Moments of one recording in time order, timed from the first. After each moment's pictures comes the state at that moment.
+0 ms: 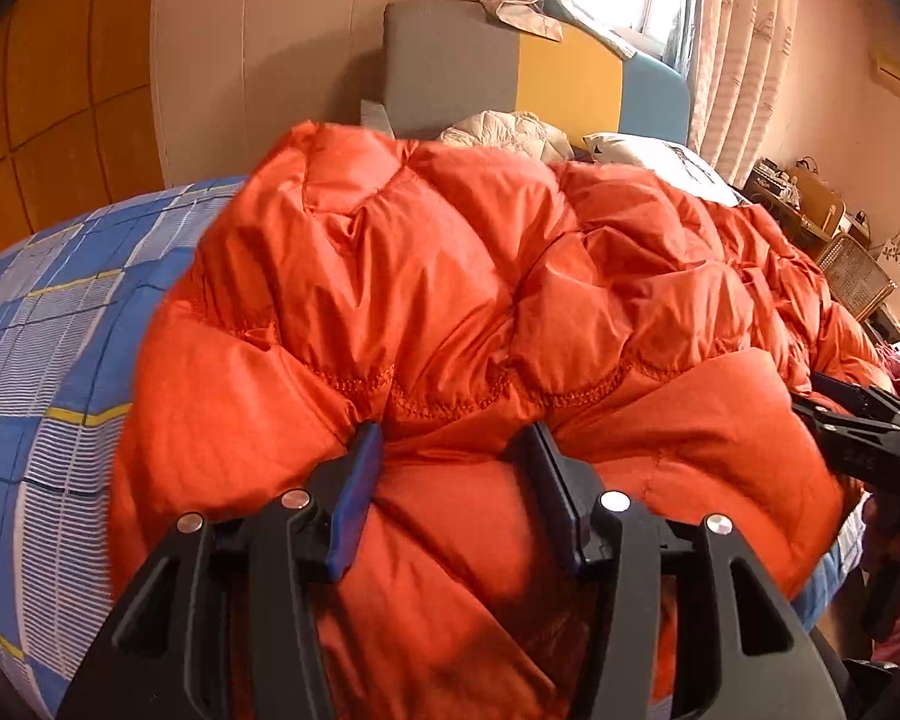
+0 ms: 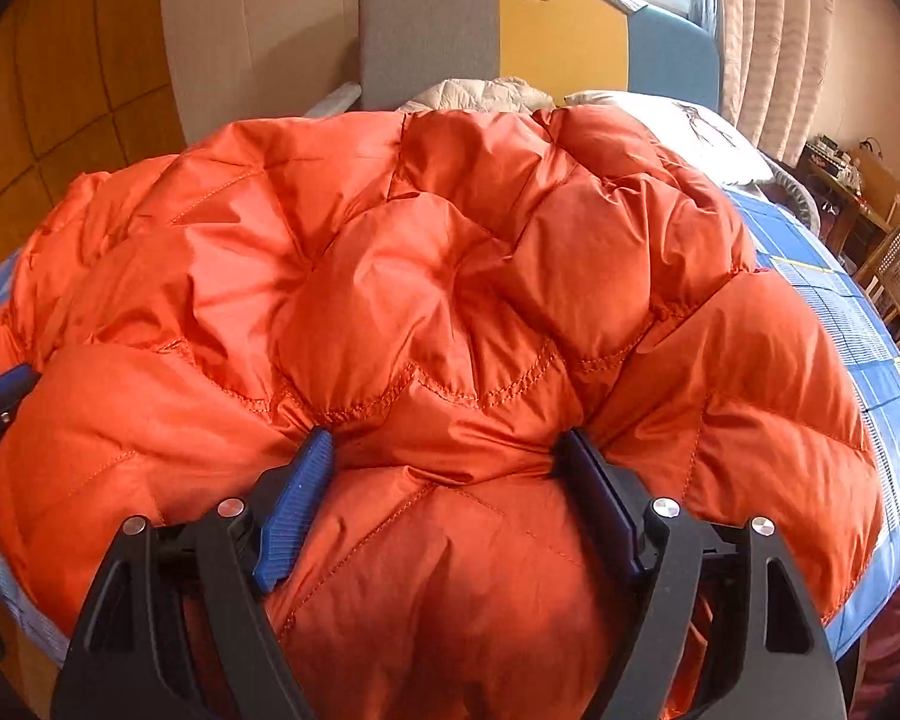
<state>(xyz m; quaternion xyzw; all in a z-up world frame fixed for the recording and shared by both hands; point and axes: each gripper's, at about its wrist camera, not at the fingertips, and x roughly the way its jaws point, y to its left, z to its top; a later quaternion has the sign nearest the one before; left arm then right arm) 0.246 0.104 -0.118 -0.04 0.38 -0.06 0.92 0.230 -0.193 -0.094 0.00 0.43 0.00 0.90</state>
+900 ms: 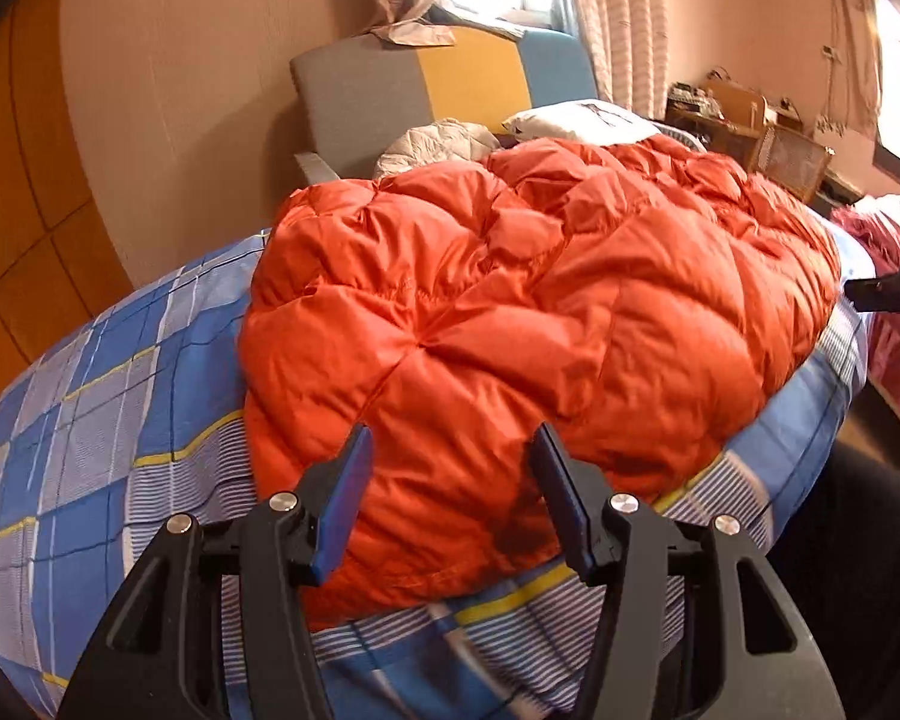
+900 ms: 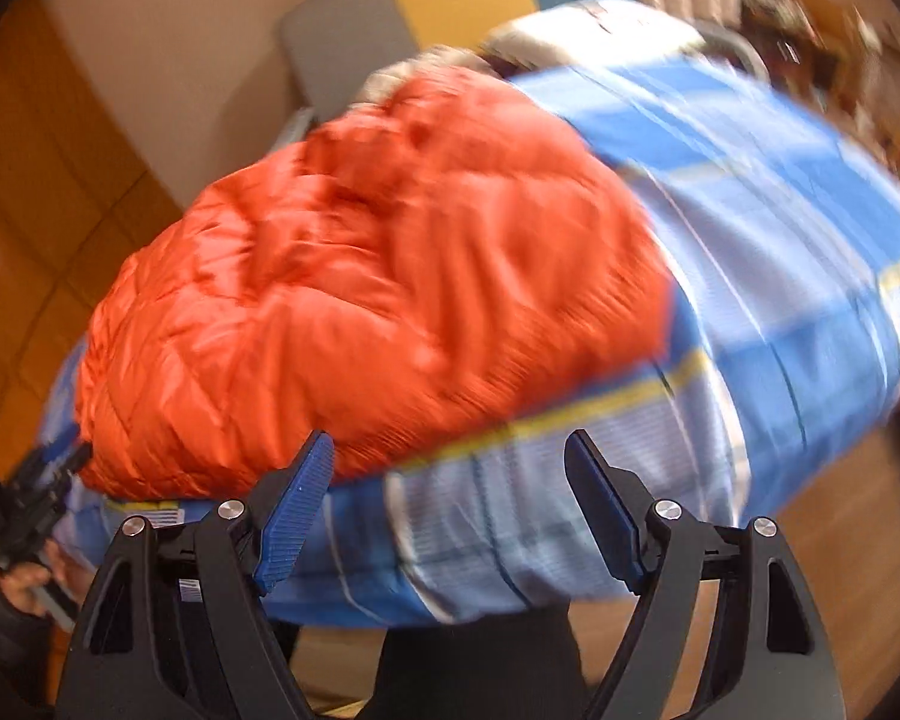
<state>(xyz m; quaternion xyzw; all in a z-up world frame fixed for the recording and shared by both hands) 0.170 0.132 -0.101 0.11 0.35 -0.13 0.92 0.116 -0.300 -0.090 0.22 0.46 -0.01 0.86</state>
